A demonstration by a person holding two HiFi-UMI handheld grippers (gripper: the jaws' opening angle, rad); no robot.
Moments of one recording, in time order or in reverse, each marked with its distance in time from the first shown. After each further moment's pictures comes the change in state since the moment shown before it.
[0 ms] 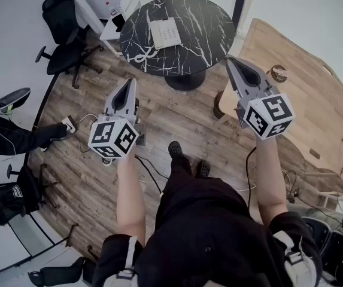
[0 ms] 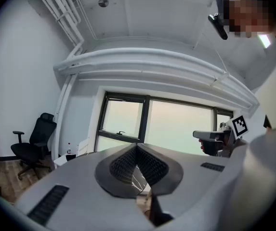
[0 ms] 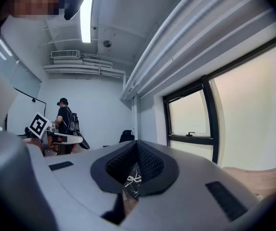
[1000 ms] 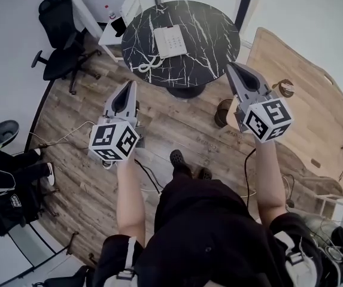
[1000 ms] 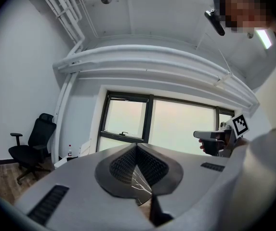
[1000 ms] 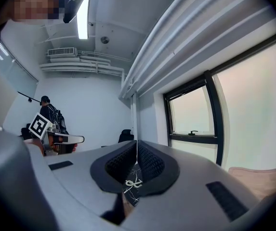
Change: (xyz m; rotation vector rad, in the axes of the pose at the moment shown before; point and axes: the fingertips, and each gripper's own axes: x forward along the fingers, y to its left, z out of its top) left arm 0.041 0.069 0.008 0.009 0.003 -0.009; right arm 0.076 0.002 -0.005 0.015 0.013 -0.009
